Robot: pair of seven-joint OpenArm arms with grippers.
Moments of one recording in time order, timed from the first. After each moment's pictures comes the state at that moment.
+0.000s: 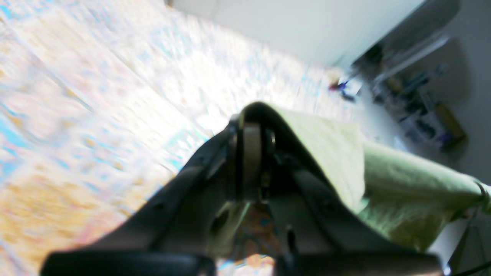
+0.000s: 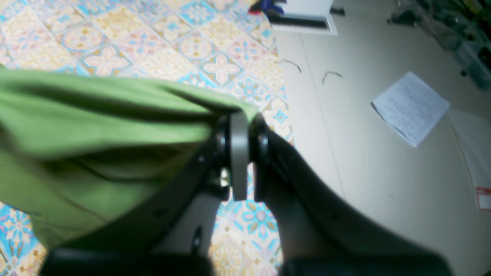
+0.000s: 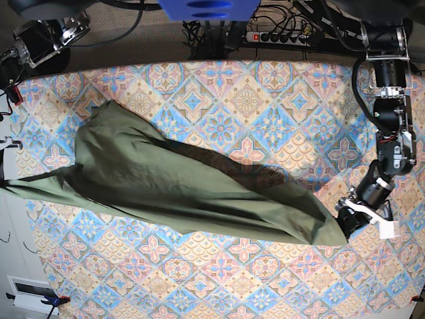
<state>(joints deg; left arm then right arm) -10.1 -33.2 -6.1 88.8 -69.6 -11.7 33.5 5.2 23.6 58.4 109.2 41.5 41.4 -71.0</state>
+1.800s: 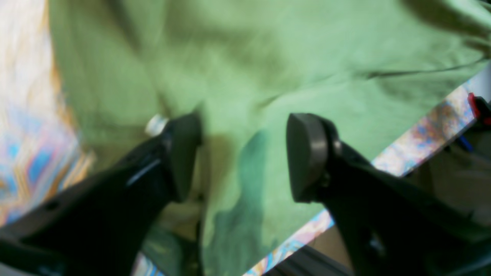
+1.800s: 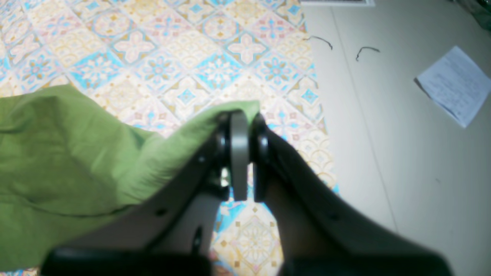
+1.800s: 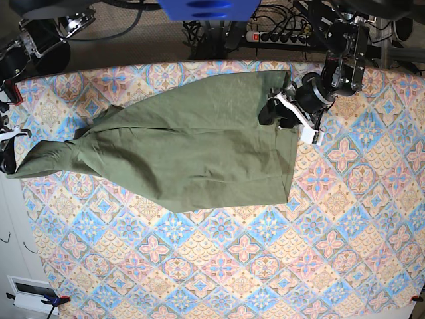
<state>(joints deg) 18.1 -21.8 2.5 101.5 -49.3 -10.4 43.1 0.5 21.6 58.8 109.6 48.5 41.1 -73.9</state>
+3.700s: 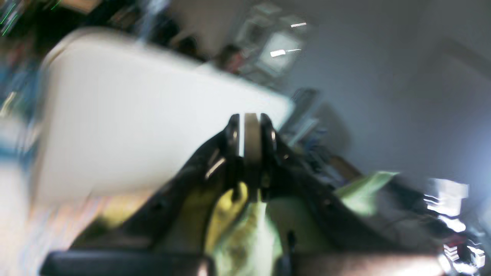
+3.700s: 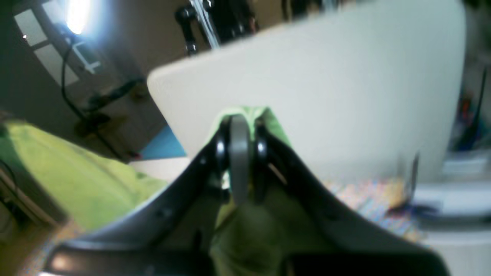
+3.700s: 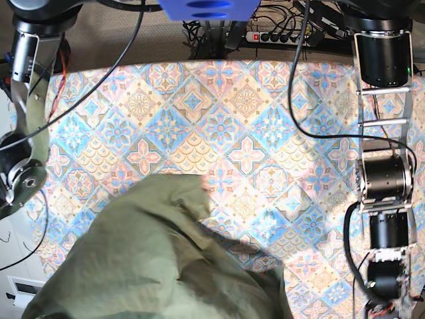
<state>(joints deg) -71.9 -18.6 10.5 49.6 -71.5 -14.6 41.0 71.1 26.6 38.7 53.5 36.3 41.2 -65.5</state>
